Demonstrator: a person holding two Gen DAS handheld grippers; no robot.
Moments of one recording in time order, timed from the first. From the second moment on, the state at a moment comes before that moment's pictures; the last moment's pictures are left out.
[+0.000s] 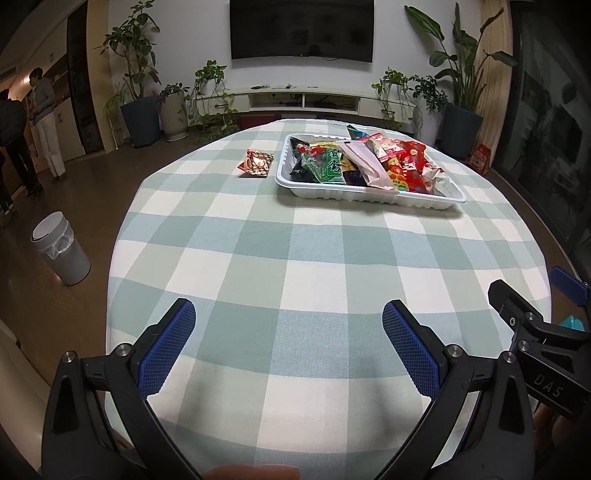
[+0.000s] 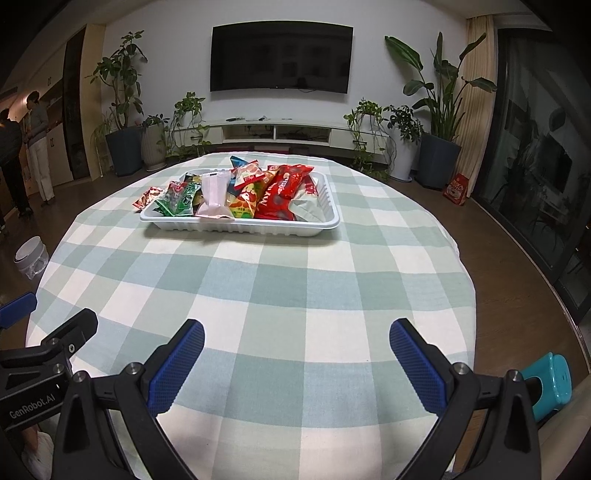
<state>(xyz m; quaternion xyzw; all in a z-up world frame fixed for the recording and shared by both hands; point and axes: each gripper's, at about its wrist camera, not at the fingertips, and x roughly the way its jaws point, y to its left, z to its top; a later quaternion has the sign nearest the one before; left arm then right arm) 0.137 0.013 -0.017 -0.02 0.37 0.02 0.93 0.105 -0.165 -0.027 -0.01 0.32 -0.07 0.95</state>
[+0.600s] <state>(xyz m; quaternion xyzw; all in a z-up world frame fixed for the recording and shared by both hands) 0.136 0.011 -0.018 -0.02 0.37 0.01 0.93 0.103 -0.166 -0.029 -0.01 0.32 -0.07 0.95</state>
